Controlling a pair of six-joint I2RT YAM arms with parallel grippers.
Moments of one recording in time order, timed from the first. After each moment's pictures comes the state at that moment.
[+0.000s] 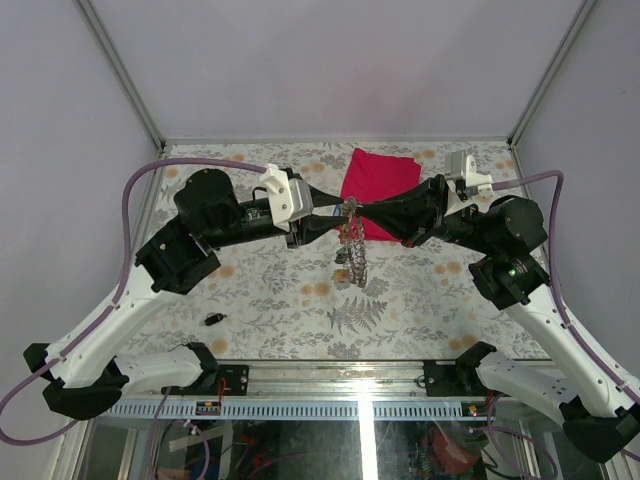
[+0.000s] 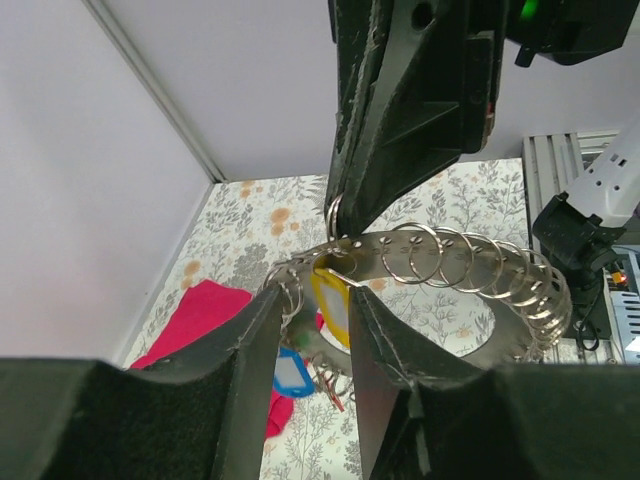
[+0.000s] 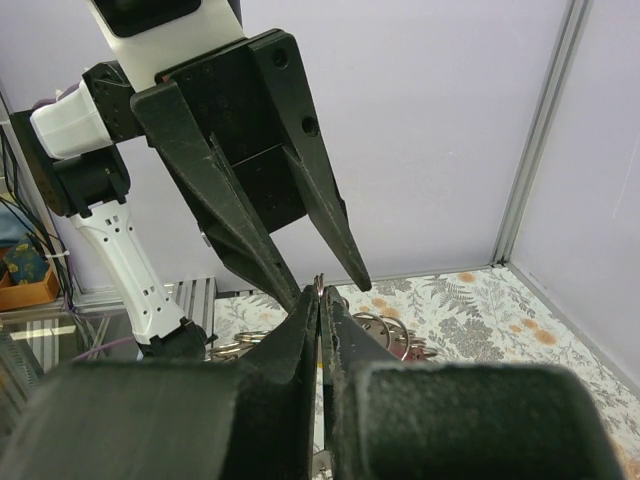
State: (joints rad) left arm -0.84 1.11 1.45 -0.32 0.49 0.29; right arm 0.61 0.91 1.07 0.27 -0.73 0.27
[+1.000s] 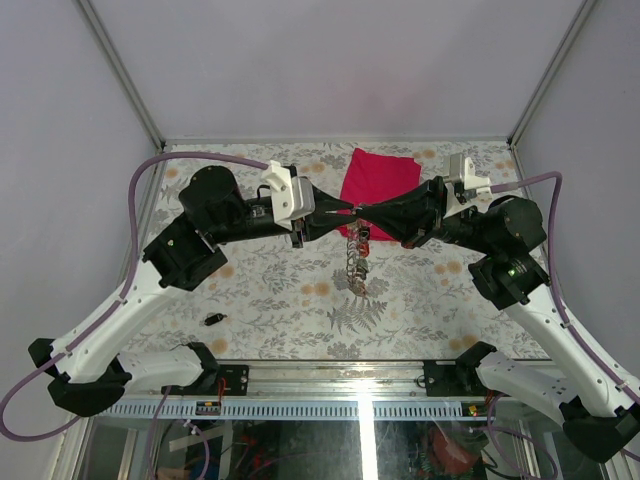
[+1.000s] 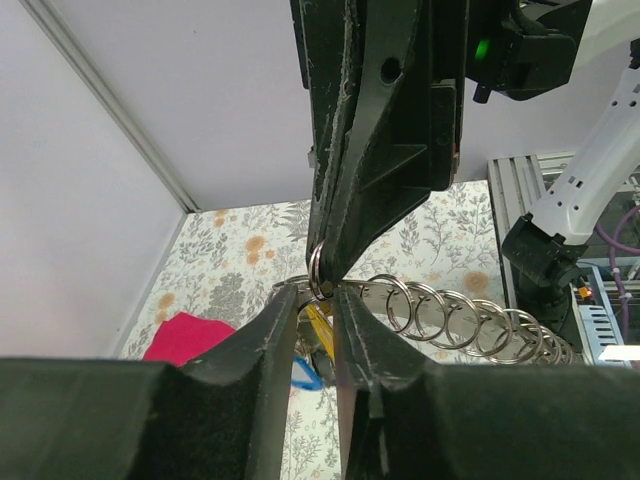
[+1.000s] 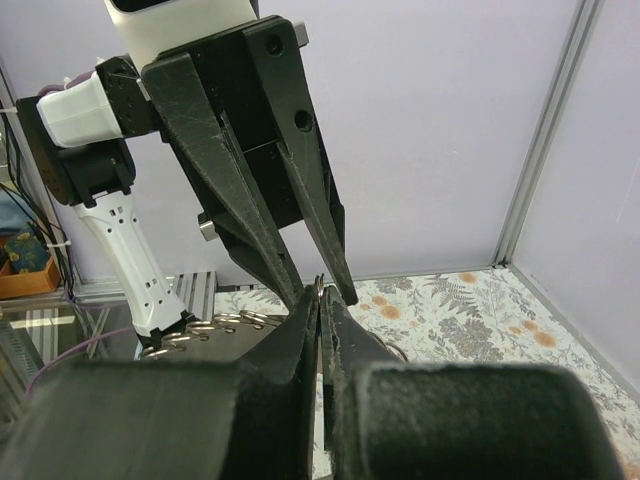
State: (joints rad) left arm -0.84 1.13 1.45 -0.25 0.57 0.25; right arm 0.61 0.91 1.07 0.27 -0.75 0.25
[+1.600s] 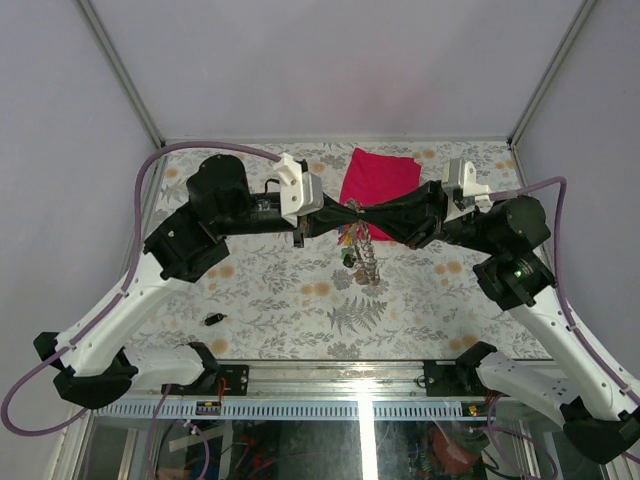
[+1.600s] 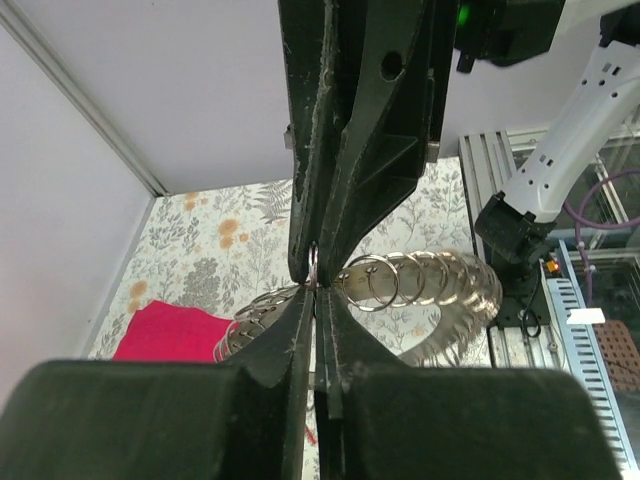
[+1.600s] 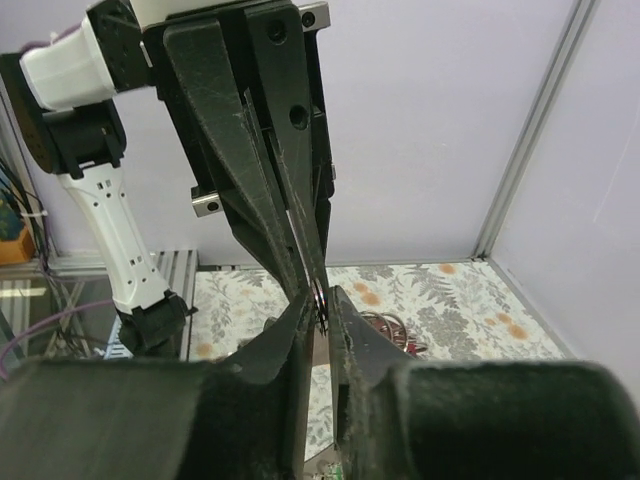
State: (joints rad) left arm -0.84 1.18 1.53 -0.35 0.62 0.26; right arm 0.61 0.90 1.08 0.22 -0.77 0.17
